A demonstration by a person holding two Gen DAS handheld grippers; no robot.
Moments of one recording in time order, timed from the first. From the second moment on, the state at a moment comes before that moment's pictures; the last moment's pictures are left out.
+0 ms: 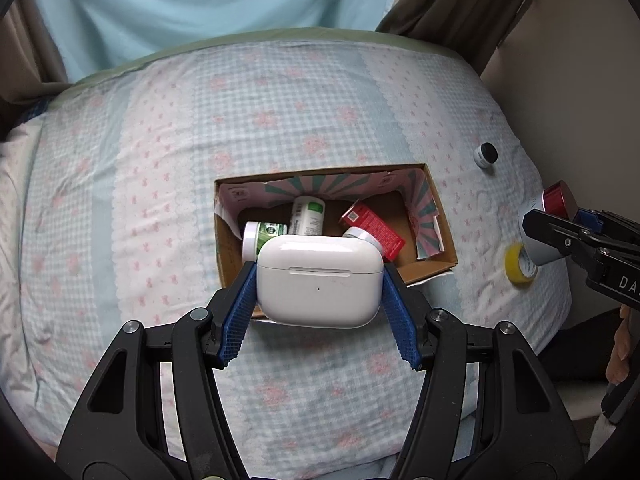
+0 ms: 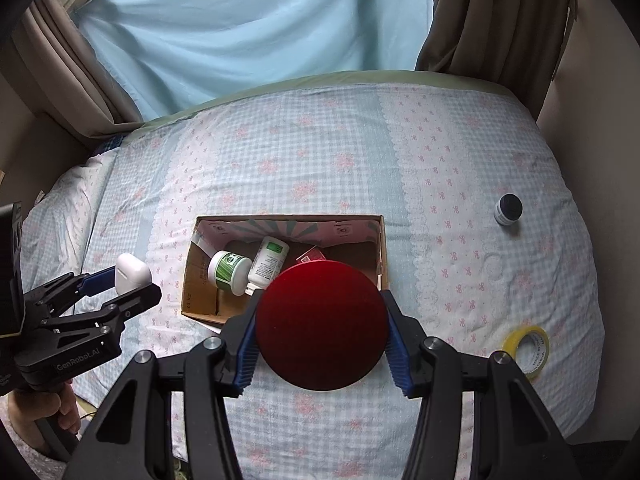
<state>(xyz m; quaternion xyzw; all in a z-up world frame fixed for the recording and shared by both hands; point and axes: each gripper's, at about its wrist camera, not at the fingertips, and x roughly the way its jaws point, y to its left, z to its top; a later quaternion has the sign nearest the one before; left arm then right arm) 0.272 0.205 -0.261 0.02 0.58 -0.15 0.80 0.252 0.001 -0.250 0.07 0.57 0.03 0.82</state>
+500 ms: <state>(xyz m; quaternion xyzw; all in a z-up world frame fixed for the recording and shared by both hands) 0.323 0.204 -0.367 0.05 0.64 -0.15 0.75 0.332 0.016 -0.353 0.05 0.63 0.03 0.77</state>
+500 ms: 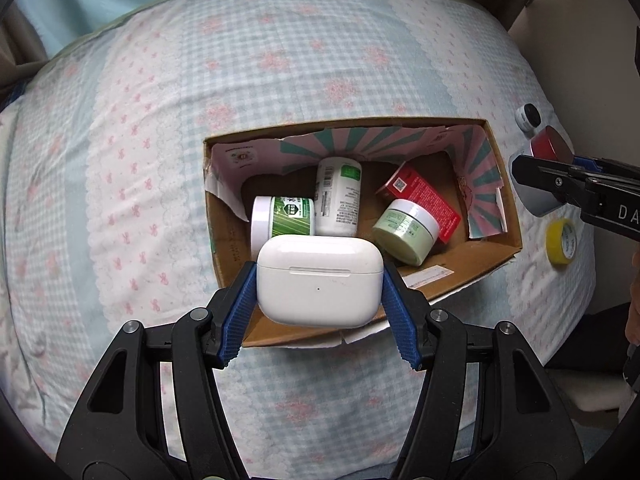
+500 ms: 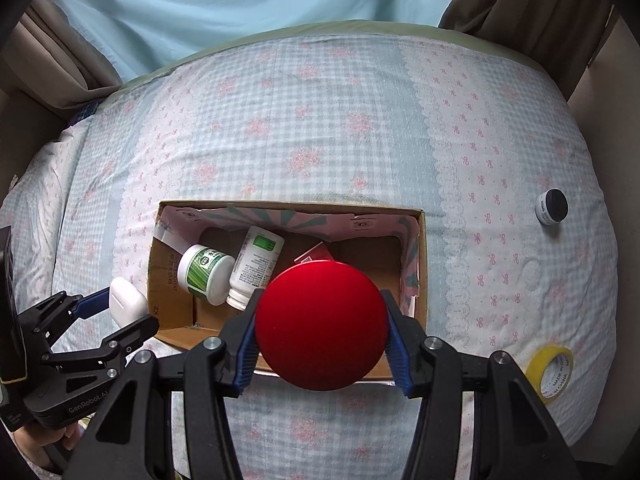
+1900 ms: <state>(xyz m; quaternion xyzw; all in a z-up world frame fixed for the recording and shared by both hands) 0.318 0.160 -0.396 0.10 0.65 -0.16 0.74 0.349 -0.025 -0.409 0.11 0.65 0.07 0.75</state>
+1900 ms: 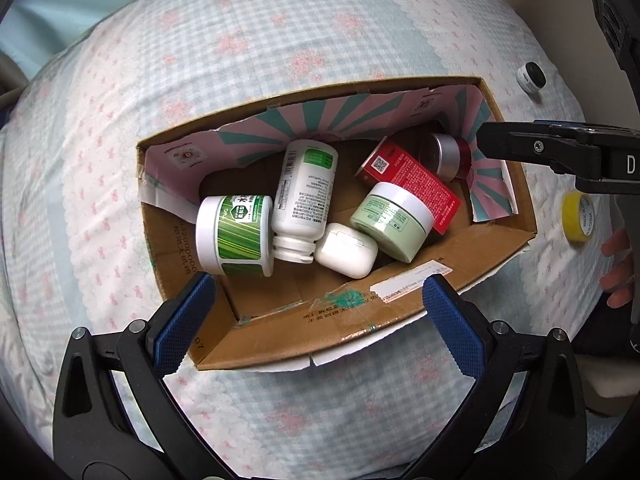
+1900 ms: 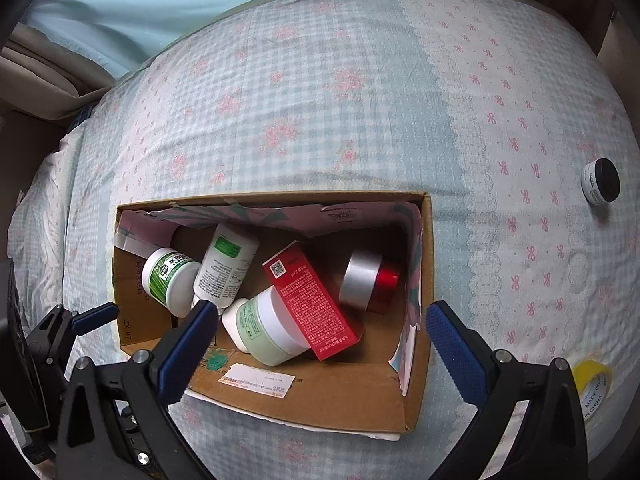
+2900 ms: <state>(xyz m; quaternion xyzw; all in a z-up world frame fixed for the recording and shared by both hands) 0.221 0.162 -0.224 0.08 0.52 -0.17 0.83 0.168 -0.073 -0.226 0.09 0.52 -0.03 0.85</state>
